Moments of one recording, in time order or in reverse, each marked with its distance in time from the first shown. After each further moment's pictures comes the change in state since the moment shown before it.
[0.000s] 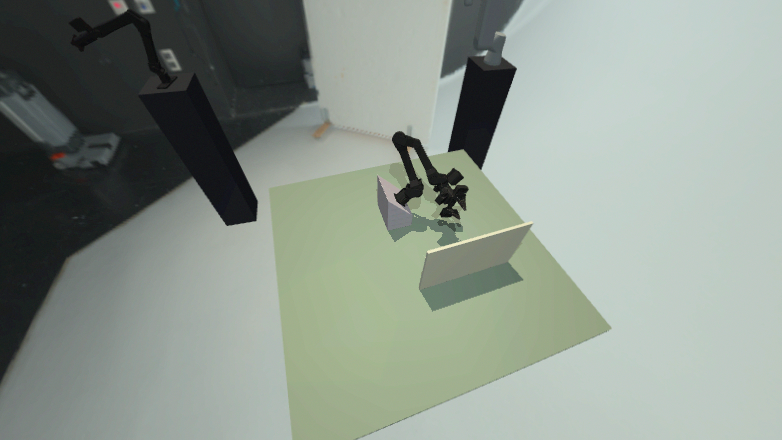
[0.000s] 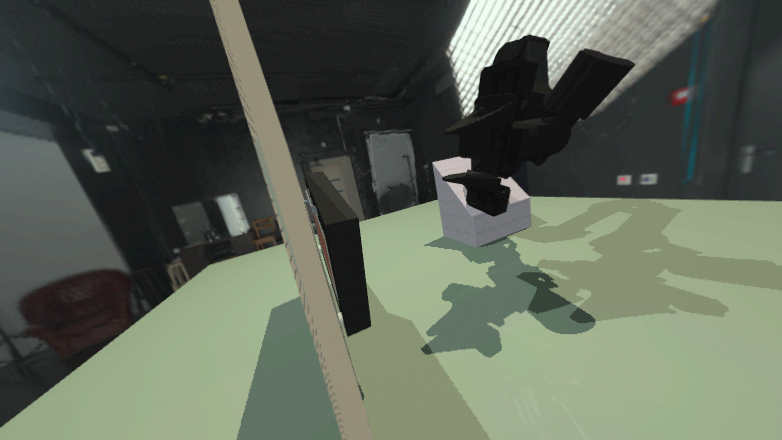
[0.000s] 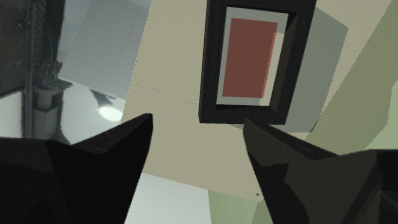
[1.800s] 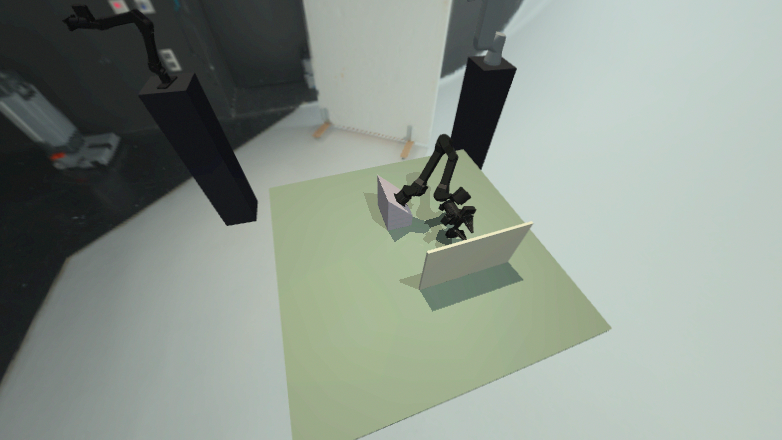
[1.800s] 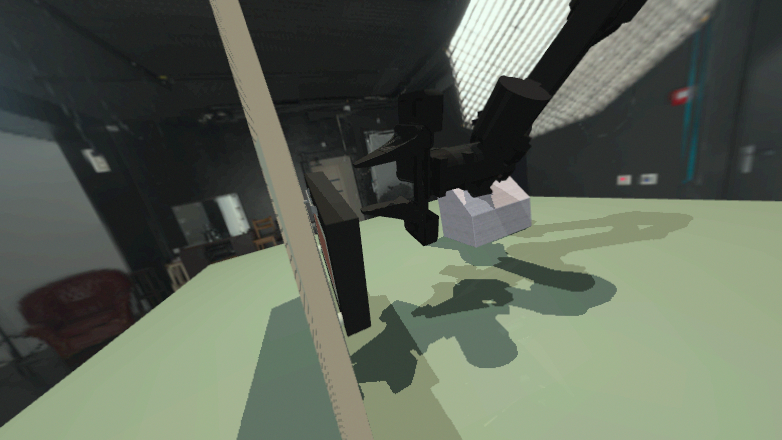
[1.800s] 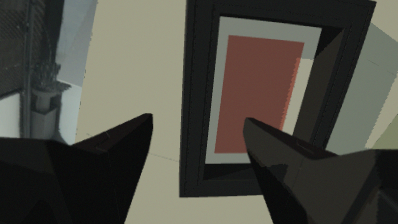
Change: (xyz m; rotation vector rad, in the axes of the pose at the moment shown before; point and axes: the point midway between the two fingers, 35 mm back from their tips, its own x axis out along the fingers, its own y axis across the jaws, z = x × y) arm 0.111 -0.022 0.017 -0.007 -0.007 0.000
